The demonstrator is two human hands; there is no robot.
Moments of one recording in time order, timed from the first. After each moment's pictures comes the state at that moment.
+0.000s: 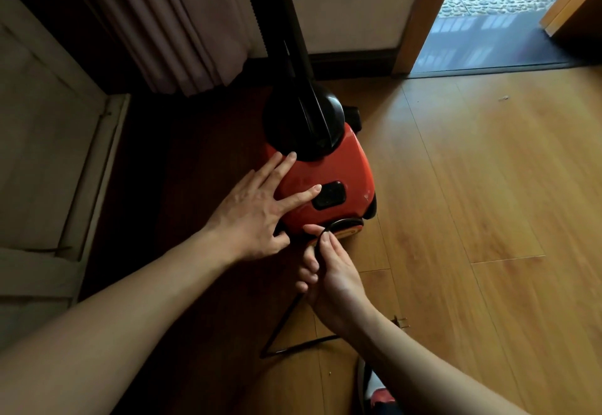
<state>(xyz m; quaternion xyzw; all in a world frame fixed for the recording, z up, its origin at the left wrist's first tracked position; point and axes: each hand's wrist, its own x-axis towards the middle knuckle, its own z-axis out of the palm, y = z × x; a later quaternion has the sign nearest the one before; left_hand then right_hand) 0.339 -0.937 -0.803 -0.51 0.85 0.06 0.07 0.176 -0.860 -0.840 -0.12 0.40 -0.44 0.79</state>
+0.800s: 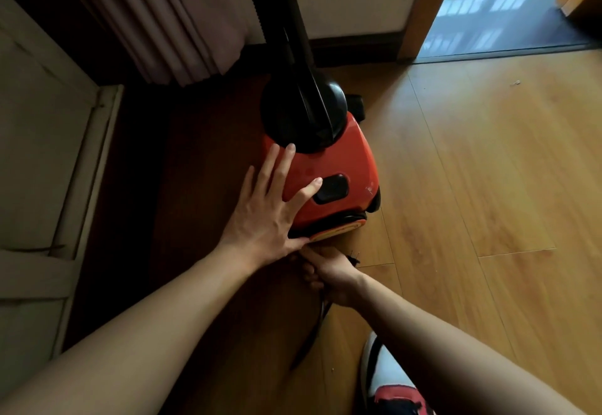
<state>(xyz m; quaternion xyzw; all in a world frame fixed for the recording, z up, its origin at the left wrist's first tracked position) 0.320 -0.927 -0.830 -0.55 0.83 0.00 0.01 0.162 -0.890 -0.916 -0.25 0.52 -0.20 0.80</state>
